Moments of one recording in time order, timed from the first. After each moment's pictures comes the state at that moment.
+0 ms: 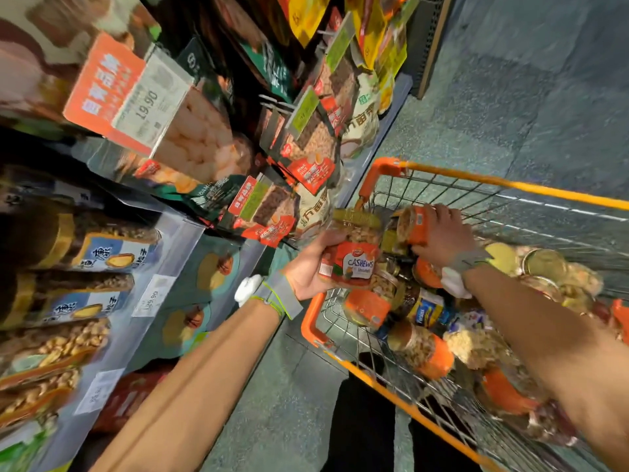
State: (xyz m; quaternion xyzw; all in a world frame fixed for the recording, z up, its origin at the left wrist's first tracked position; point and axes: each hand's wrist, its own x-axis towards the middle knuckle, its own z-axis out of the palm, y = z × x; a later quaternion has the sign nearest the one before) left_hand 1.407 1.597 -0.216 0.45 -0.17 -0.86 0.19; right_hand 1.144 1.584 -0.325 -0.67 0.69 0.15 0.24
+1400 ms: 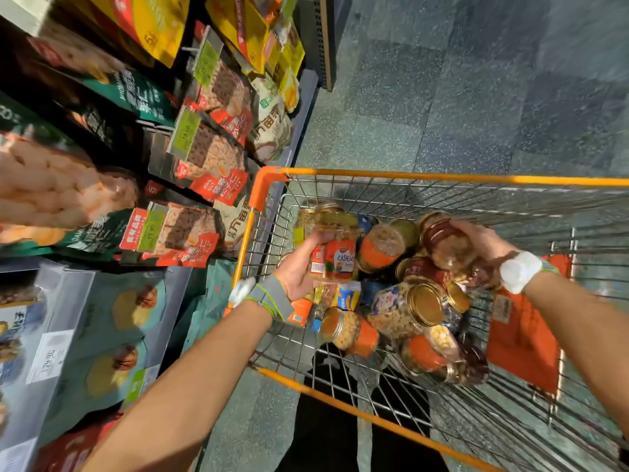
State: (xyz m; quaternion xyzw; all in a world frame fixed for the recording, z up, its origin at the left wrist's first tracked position) left_hand 1.266 1.605 -0.237 0.50 -0.21 -0.83 0.08; right_hand 0.921 1.684 -0.306 -0.15 0.78 -0.18 0.58
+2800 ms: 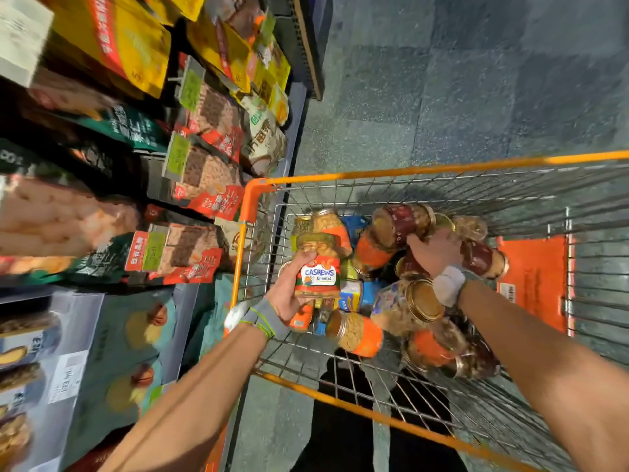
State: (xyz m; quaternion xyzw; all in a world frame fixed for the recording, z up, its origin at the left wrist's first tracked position) left_hand 1.281 1.630 -0.257 0.62 -0.17 -0.76 0.09; right_hand 0.999 1.697 -0.328 -0.25 0.88 -0.01 0.41
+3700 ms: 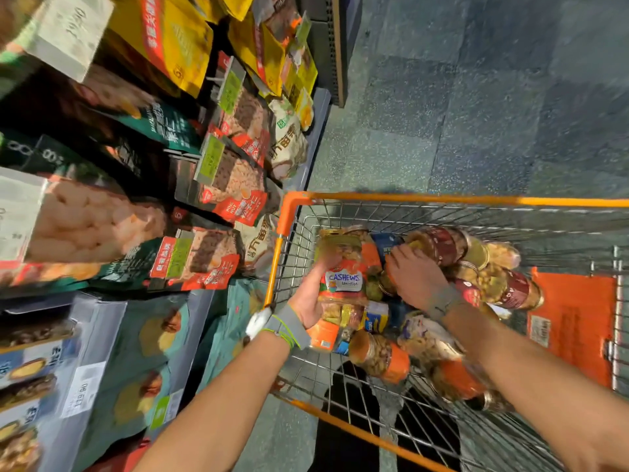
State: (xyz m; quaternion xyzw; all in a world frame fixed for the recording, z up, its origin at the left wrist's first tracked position) left_hand 1.288 1.595 -0.246 0.56 -0.15 -0.81 0.10; right_hand 1.076 1.653 -0.329 -0.74 0.62 0.19 0.18
